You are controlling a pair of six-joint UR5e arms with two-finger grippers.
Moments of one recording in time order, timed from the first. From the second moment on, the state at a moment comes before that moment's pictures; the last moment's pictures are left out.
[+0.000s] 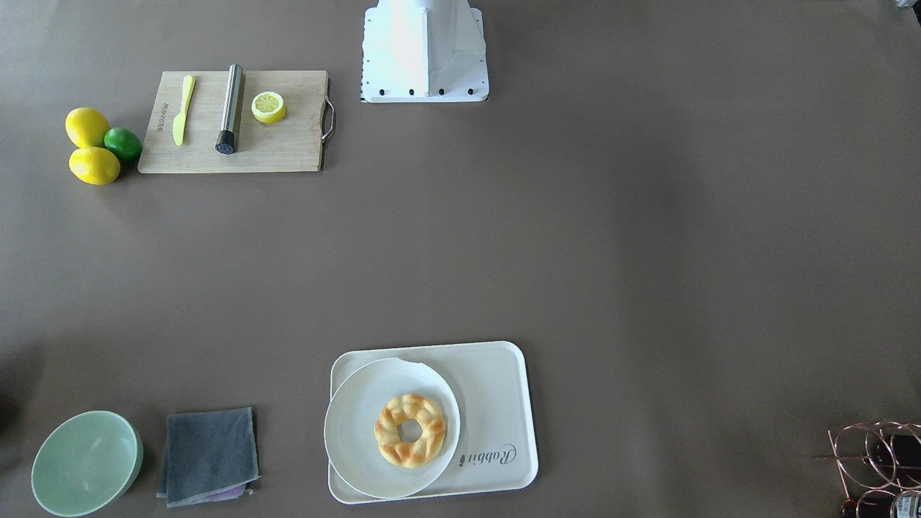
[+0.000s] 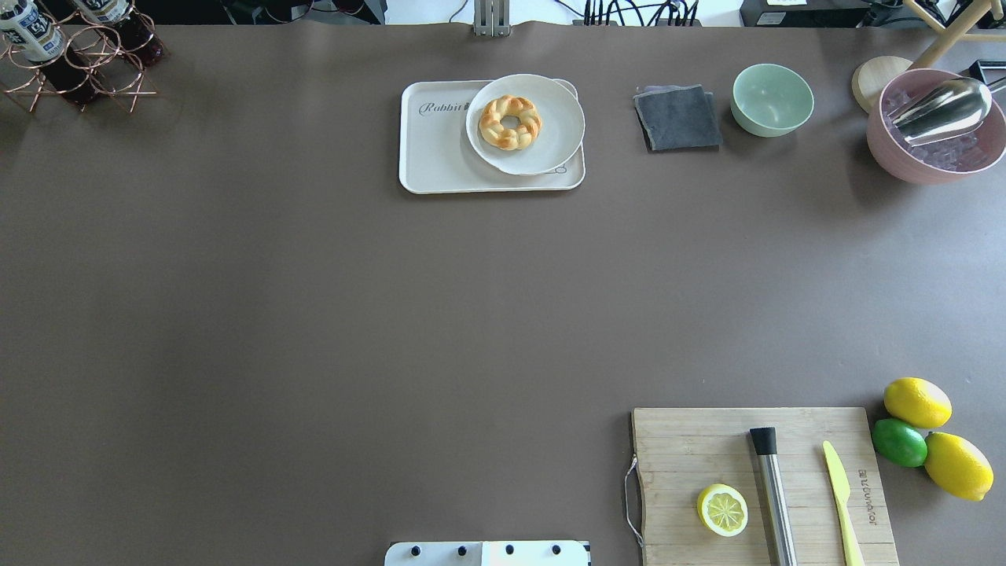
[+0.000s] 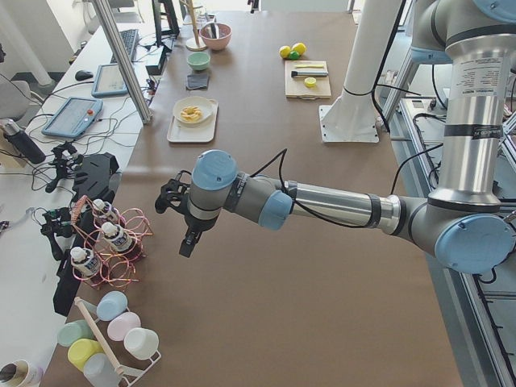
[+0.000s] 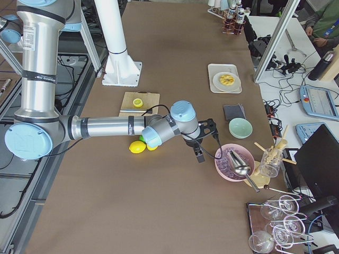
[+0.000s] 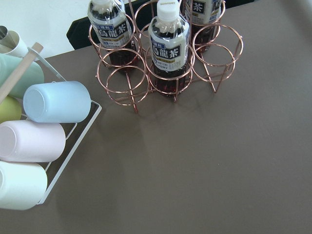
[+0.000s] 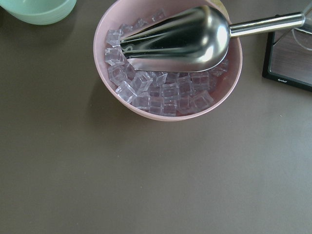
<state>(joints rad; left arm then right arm) -1.61 -1.70 -1.54 -1.95 -2.34 -0.06 1.38 -1.67 1.73 -1.07 2.21 0.27</state>
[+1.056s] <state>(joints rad) -1.44 -1.97 -1.09 -2.50 -2.05 -0.61 1.29 -1.49 1.66 -1.06 2.21 0.45</state>
